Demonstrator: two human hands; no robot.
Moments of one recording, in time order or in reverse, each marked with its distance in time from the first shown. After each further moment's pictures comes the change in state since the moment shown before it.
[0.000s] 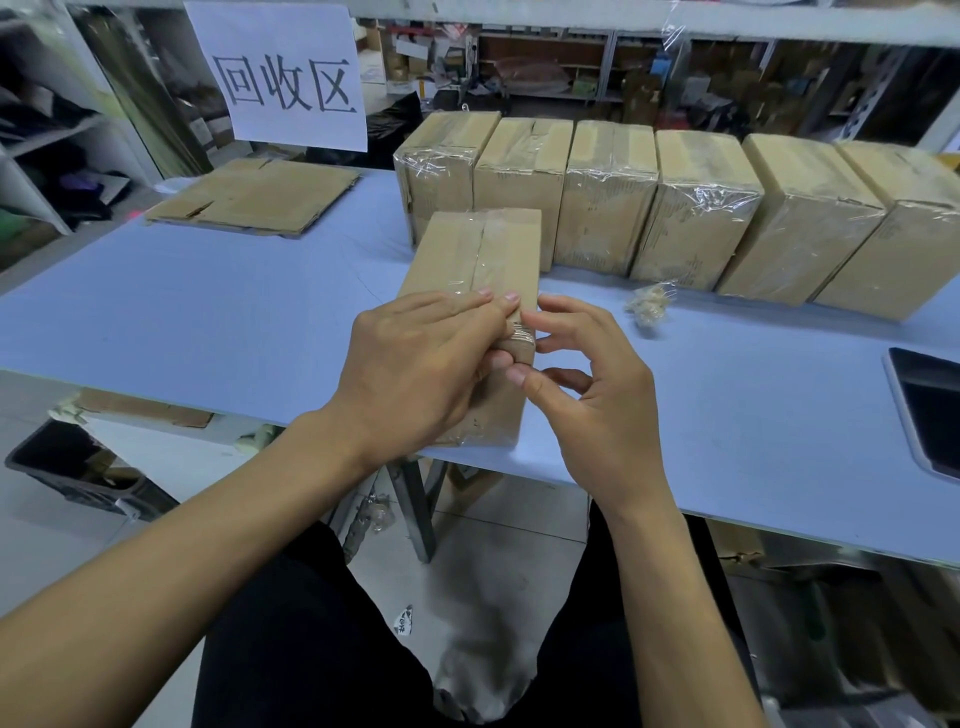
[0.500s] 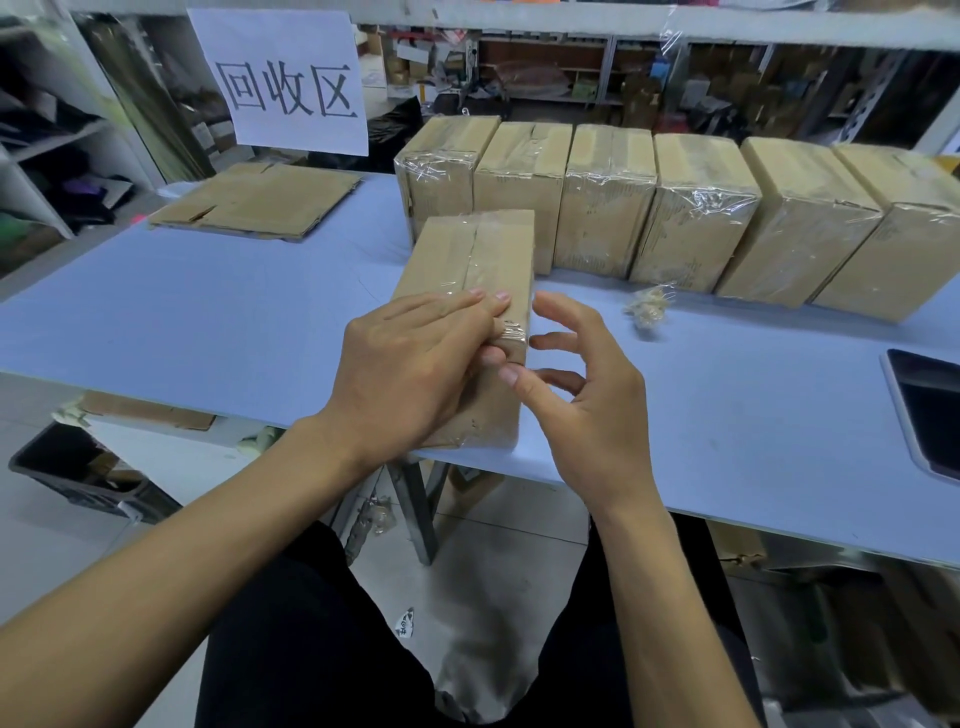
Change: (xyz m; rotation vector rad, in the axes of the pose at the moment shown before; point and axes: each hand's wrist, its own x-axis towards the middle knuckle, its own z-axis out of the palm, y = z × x) left_hand -0.006 -0.007 0.004 0.040 0.069 -0.019; right_hand -0.002 -0.004 0.006 0.003 0.029 0.070
